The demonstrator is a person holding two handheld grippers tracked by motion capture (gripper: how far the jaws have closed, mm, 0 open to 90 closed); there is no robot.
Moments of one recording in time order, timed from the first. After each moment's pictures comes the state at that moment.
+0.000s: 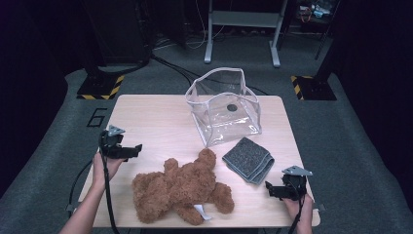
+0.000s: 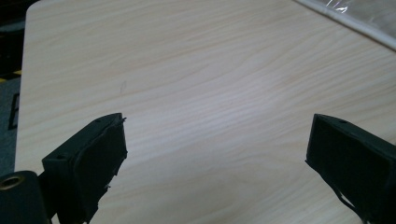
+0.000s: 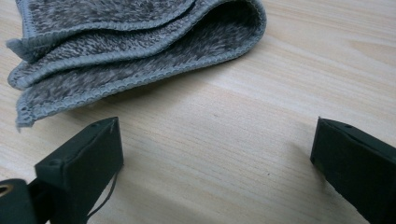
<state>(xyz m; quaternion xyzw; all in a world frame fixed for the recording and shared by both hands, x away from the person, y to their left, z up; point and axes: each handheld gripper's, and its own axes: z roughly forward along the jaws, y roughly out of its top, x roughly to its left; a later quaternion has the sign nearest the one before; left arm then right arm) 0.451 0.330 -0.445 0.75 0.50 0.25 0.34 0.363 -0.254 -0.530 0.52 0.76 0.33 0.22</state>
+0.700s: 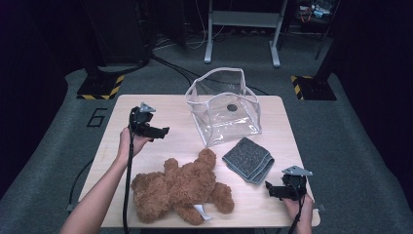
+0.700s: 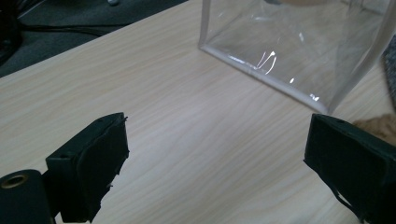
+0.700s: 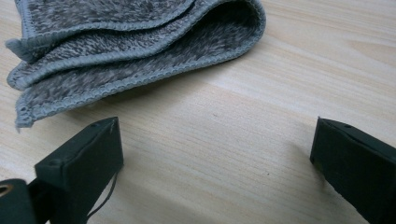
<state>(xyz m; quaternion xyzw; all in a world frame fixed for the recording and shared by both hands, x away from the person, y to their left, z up) 0.507 0.249 -0.397 0.81 0.42 0.21 0.35 0.363 -0.254 -0.530 0.52 0.76 0.32 0.22</state>
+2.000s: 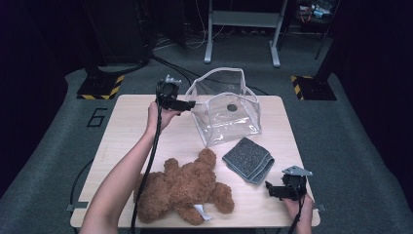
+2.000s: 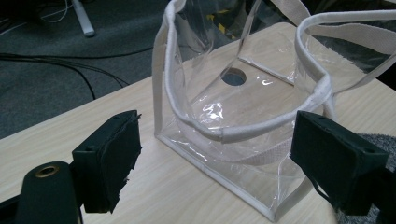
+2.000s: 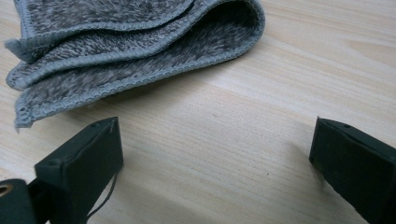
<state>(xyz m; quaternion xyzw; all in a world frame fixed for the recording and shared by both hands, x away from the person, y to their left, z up) 0.563 0.172 -0.348 0.79 0.42 0.20 0.41 0.362 -0.254 -0.530 0.52 0.76 0.32 0.22</state>
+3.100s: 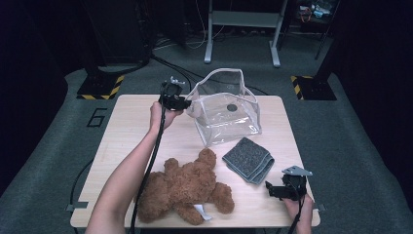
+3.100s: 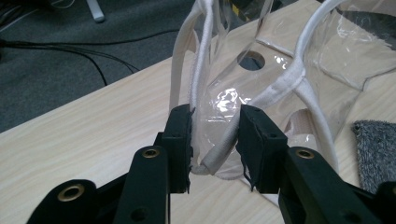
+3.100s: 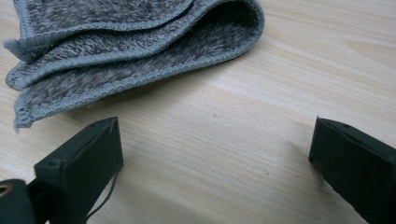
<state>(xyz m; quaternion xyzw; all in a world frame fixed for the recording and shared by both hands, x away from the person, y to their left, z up) 0.575 0.169 -0.362 0.80 0.43 0.20 0.37 0.362 -0.254 -0.530 0.52 0.76 0.32 0.22</state>
